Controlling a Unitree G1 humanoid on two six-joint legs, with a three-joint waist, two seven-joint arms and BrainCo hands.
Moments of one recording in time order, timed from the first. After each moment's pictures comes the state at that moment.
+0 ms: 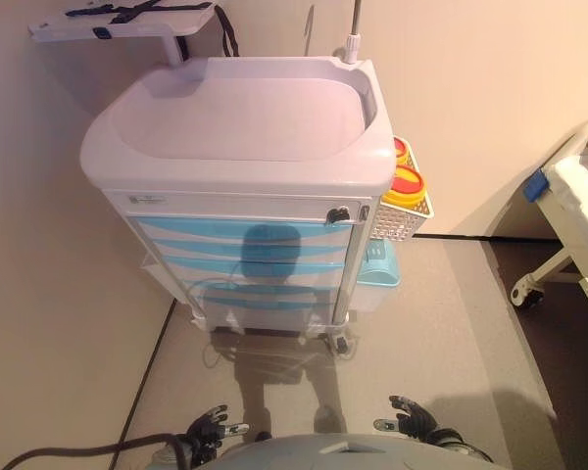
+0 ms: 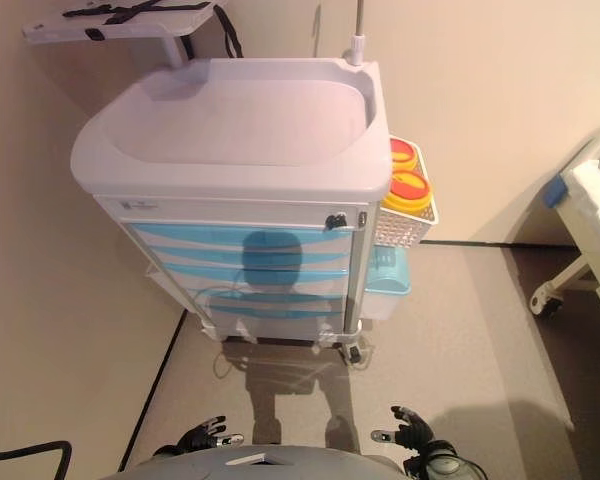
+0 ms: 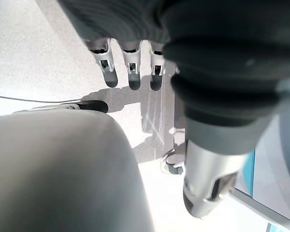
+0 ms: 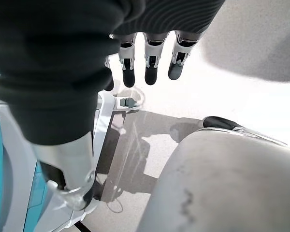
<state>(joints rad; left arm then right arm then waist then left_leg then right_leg) 0.02 0.21 -0.21 1.27 -0.23 -0.16 -0.20 0.03 -0.25 0.22 1.24 0.05 -0.26 0.09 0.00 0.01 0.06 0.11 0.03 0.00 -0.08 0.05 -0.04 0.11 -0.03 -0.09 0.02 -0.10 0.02</state>
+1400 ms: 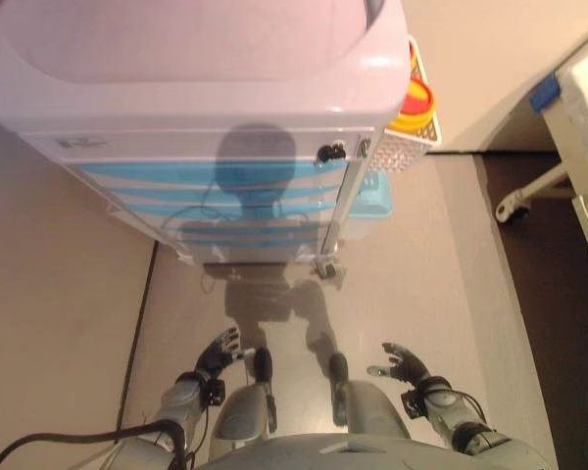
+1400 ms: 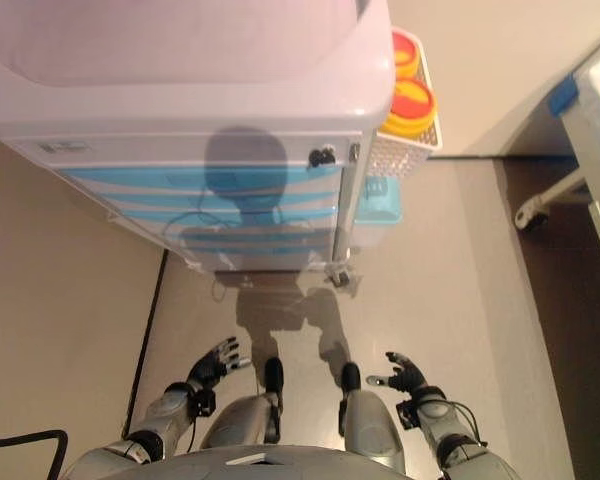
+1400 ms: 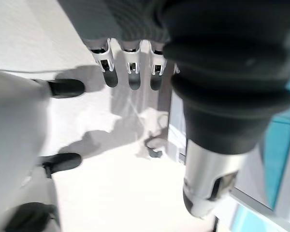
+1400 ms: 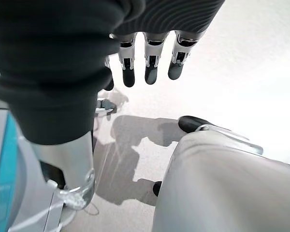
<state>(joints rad) -0.21 0.22 -0.24 1.22 -0.50 -0.36 -0.25 -0.19 -0.26 0.25 1.23 0.10 -0.27 0.05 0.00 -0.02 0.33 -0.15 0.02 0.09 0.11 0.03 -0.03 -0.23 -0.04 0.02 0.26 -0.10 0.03</state>
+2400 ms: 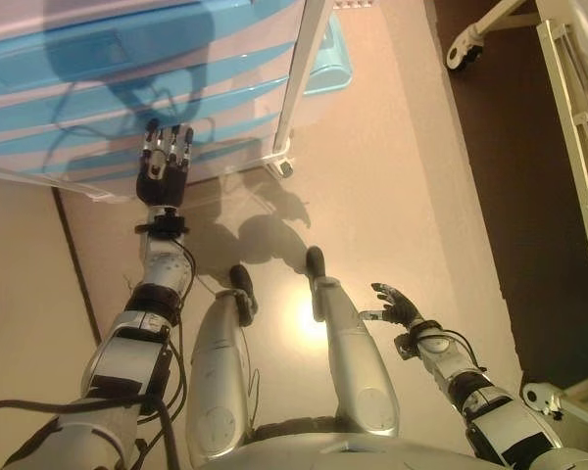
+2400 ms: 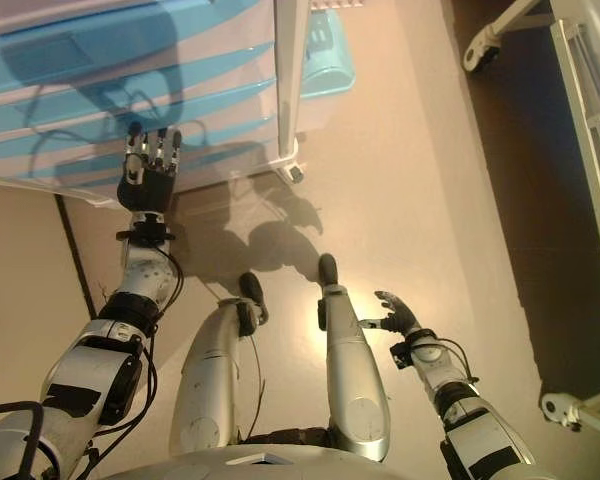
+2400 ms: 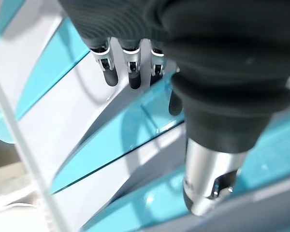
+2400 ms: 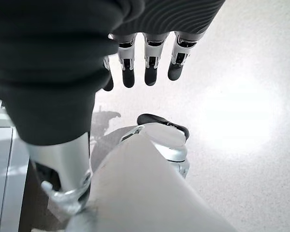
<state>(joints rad) -0.66 0.37 -0.08 0.80 -1.55 -0.43 -0.65 -0.31 -0.32 0.36 1.10 0.13 -0.30 0.05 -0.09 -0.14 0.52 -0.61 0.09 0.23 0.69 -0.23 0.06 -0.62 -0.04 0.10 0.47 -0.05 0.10</state>
